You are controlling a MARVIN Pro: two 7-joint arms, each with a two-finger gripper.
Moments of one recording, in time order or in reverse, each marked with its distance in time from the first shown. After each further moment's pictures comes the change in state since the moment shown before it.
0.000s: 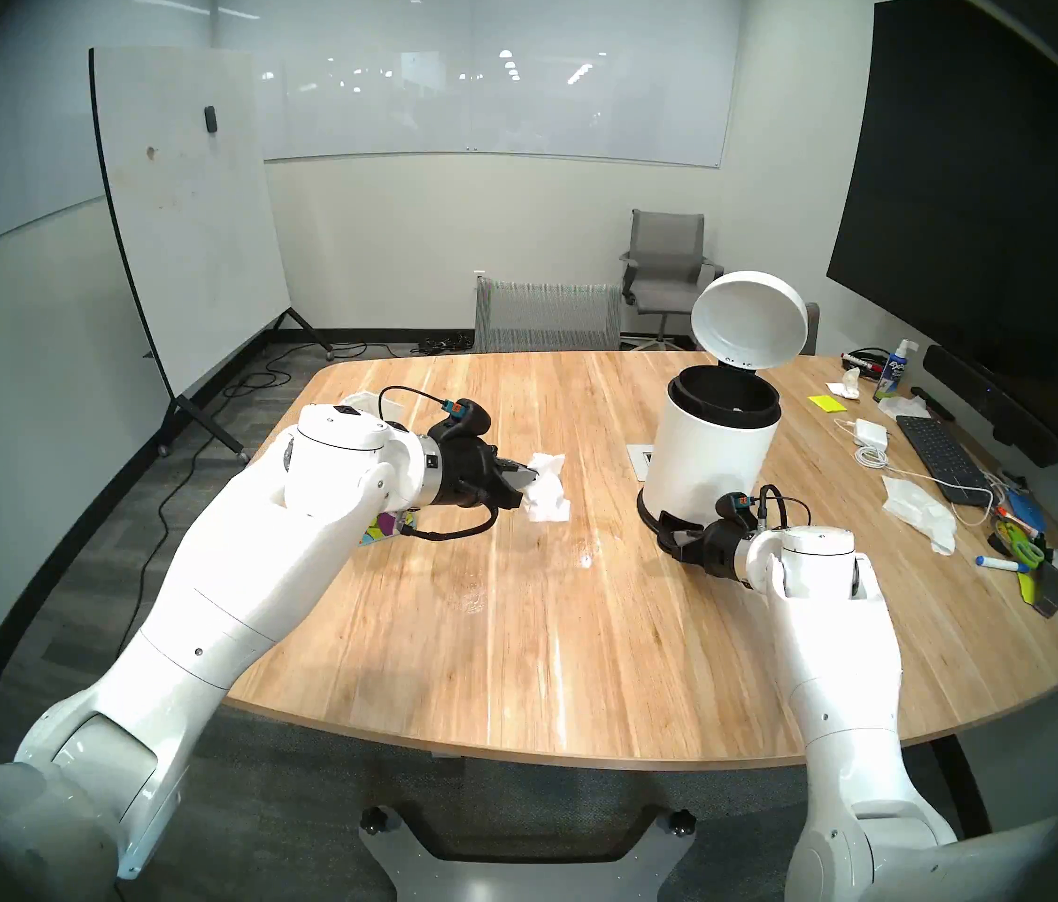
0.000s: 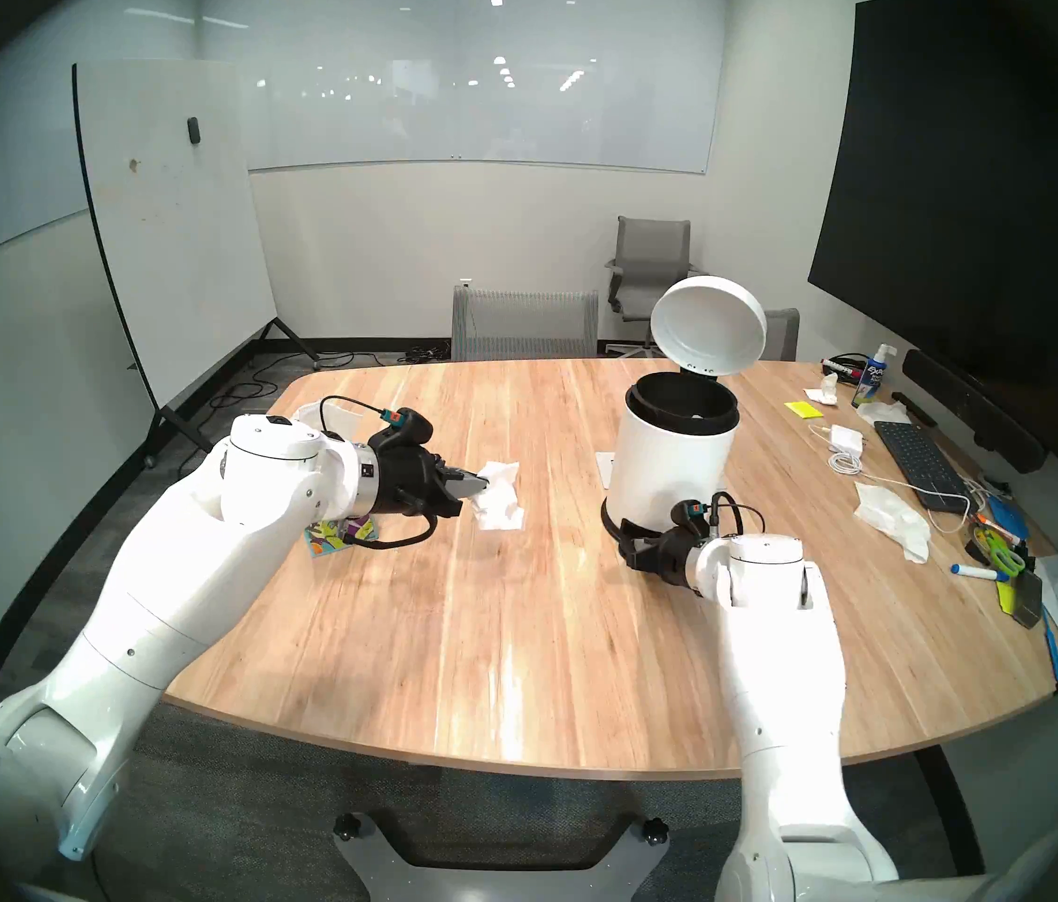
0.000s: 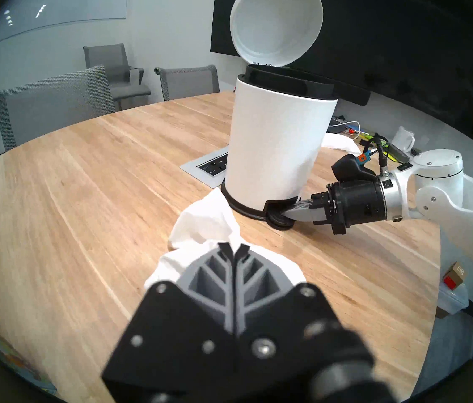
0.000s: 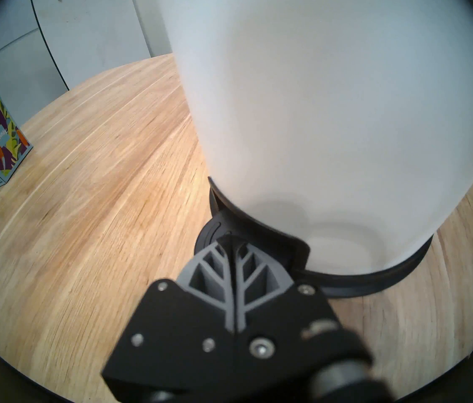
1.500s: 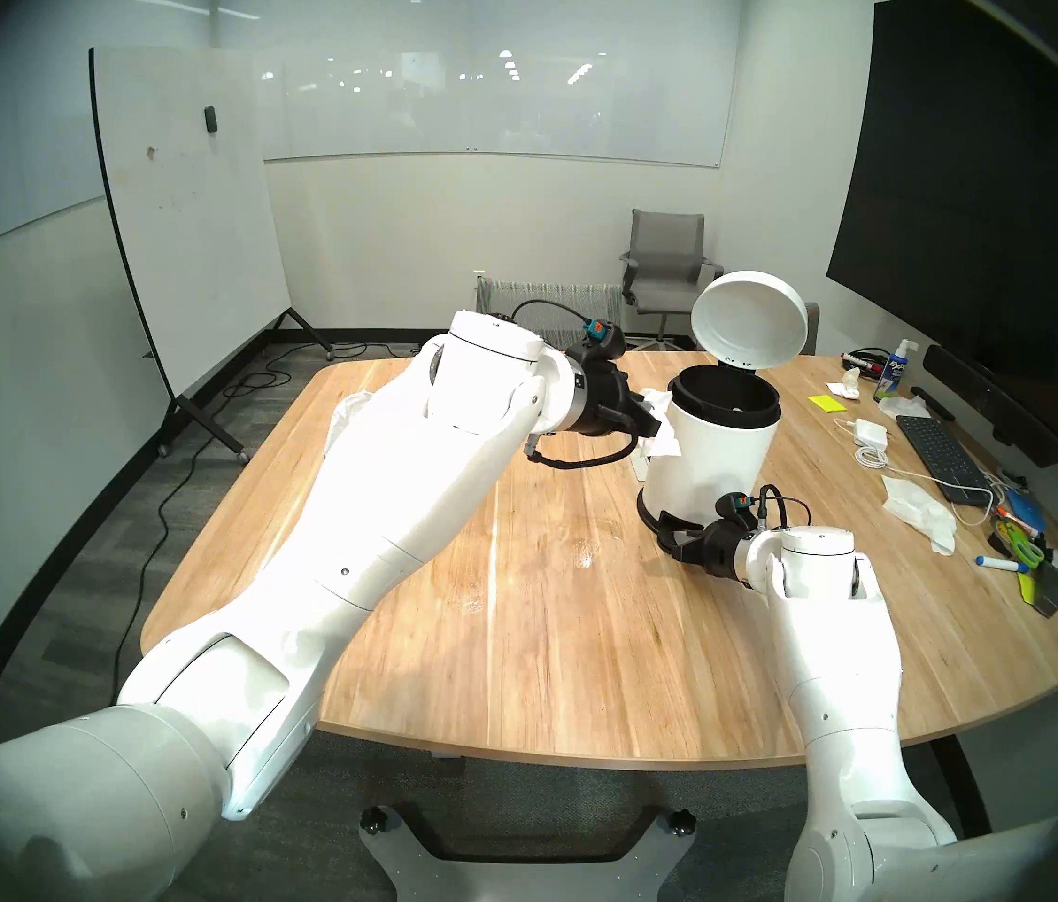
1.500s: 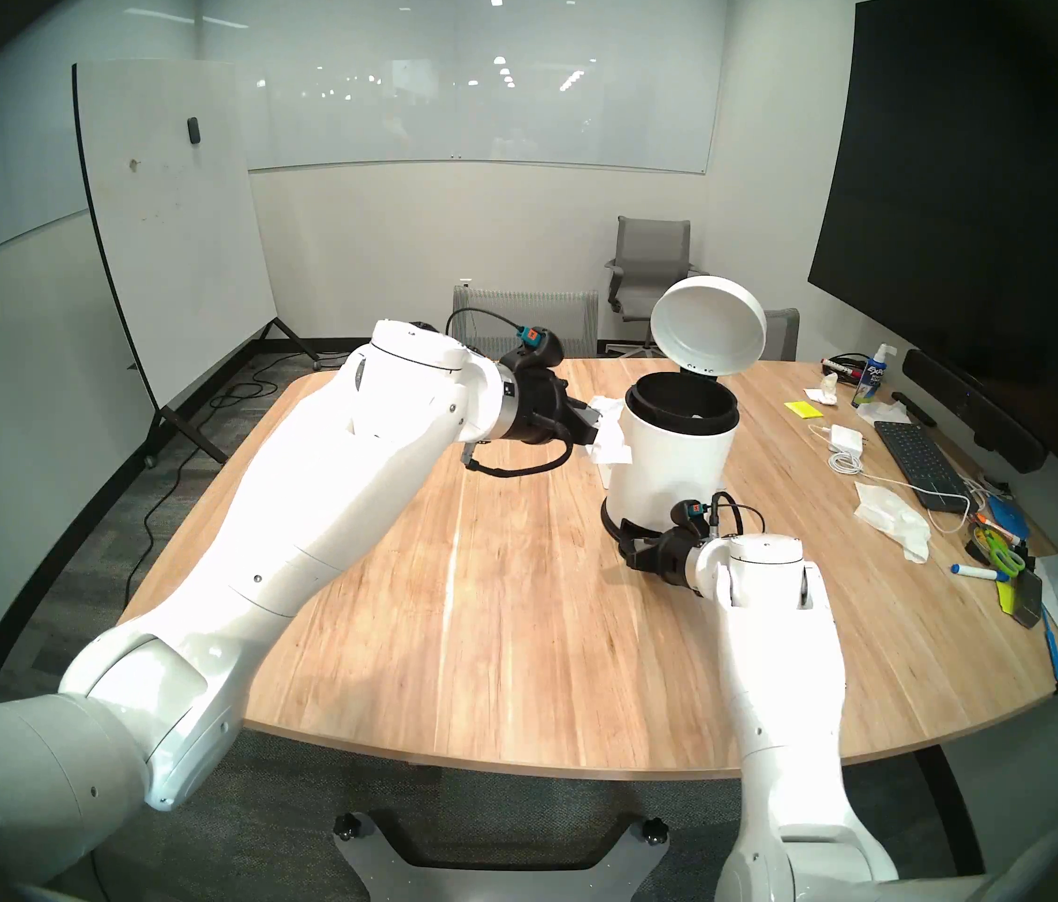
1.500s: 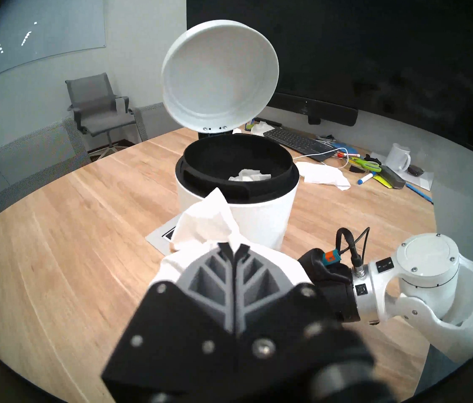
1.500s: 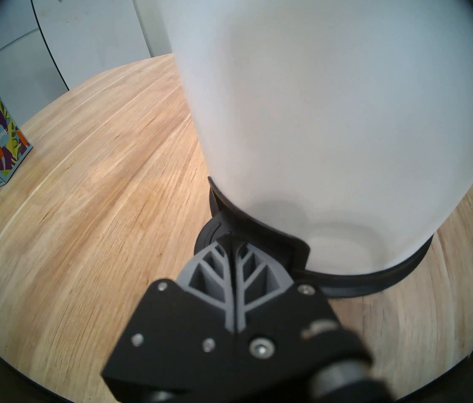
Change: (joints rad) left arm -0.284 -0.343 0.142 0.150 0.056 0.144 0.191; right arm 0.000 0.000 0.000 0.000 0.000 0.000 0.000
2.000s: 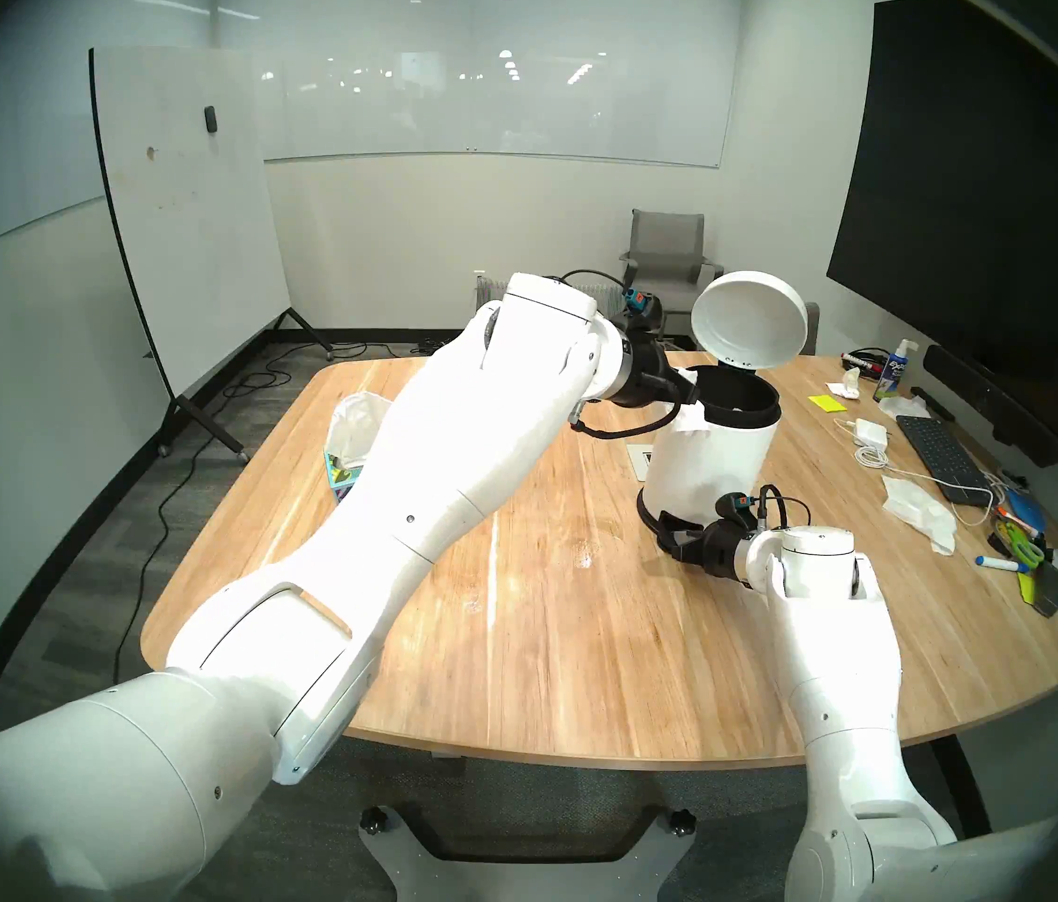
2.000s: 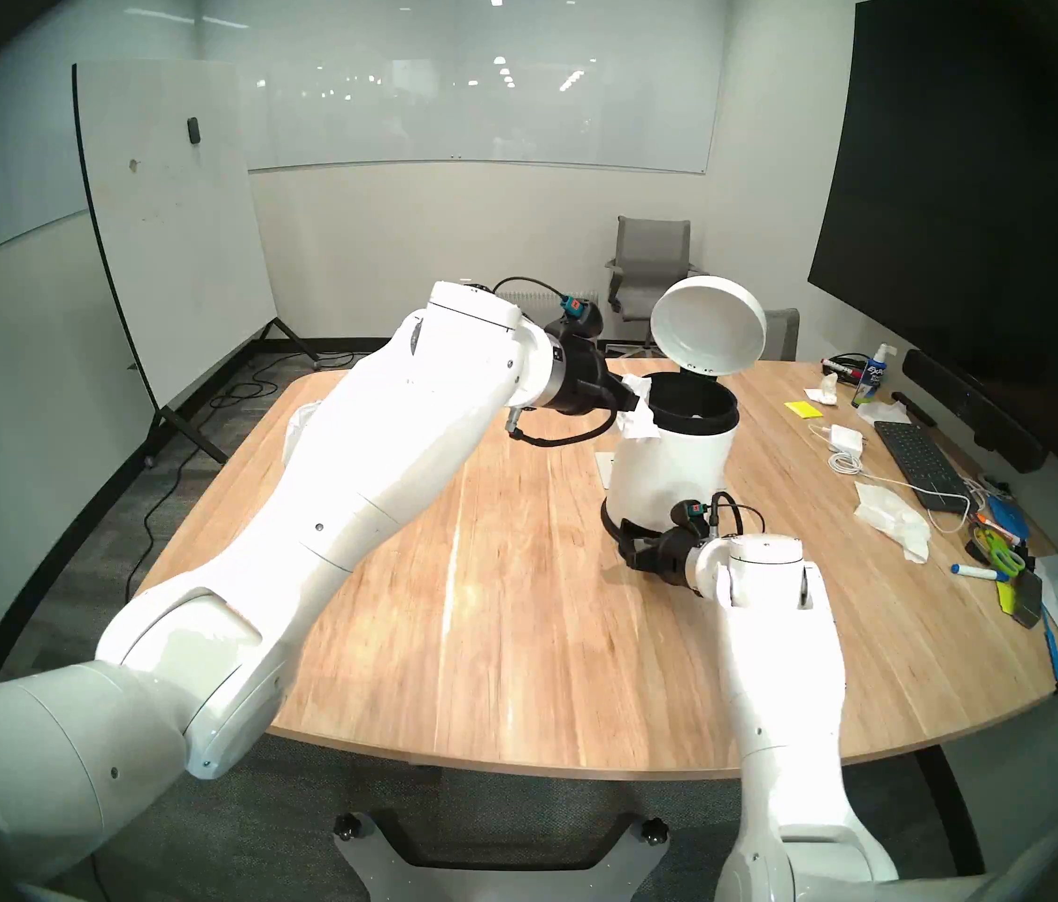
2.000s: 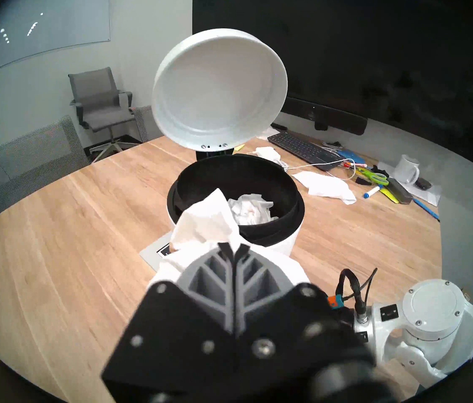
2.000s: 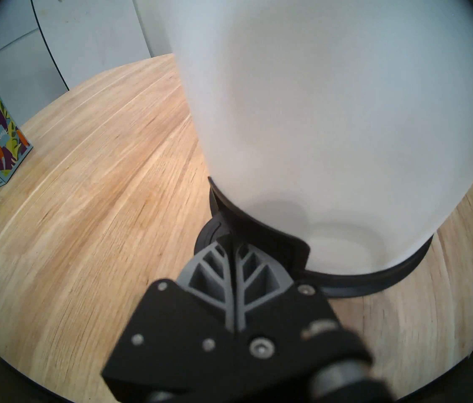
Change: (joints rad) left arm -0.121 -0.138 0.005 0.193 0.004 0.006 0.058; right arm 0.000 0.000 0.000 0.000 0.000 0.000 0.000
